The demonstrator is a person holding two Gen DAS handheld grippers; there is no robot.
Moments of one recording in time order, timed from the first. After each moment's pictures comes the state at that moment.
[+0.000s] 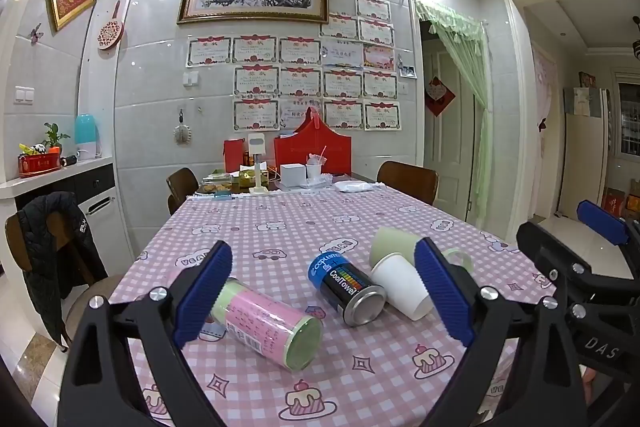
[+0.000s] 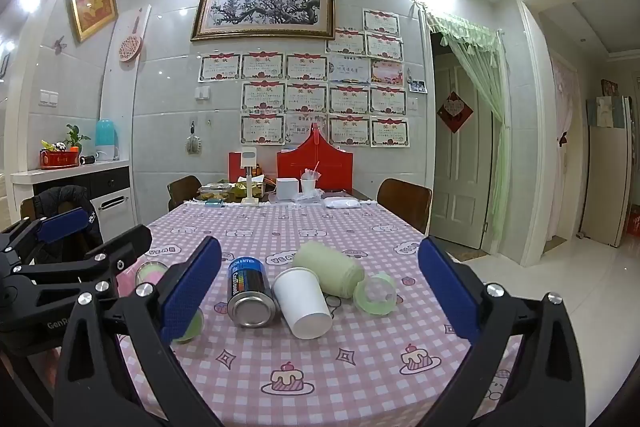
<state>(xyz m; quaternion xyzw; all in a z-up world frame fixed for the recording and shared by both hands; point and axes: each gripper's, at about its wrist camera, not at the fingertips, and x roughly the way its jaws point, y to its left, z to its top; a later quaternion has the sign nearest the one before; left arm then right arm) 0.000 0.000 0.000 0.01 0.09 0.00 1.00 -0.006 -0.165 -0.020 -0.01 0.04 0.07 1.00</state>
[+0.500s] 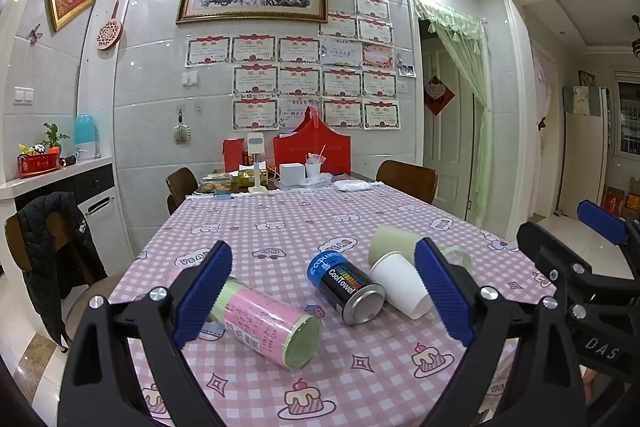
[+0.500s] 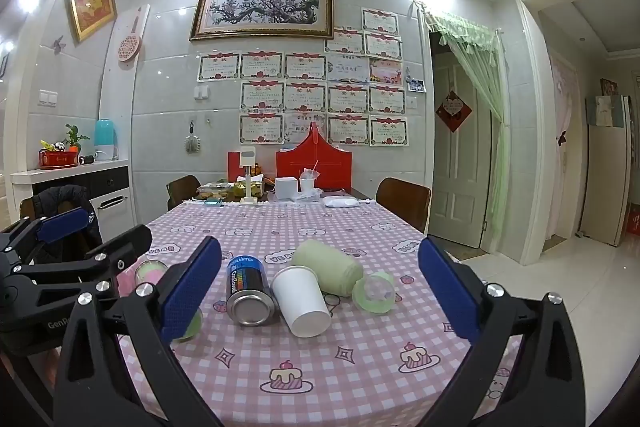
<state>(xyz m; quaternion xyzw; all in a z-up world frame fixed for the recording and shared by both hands) 0.000 -0.001 0.000 0.01 0.09 0.00 1.00 -0.007 -0.165 -0.021 -0.01 0.04 0.07 1.00</state>
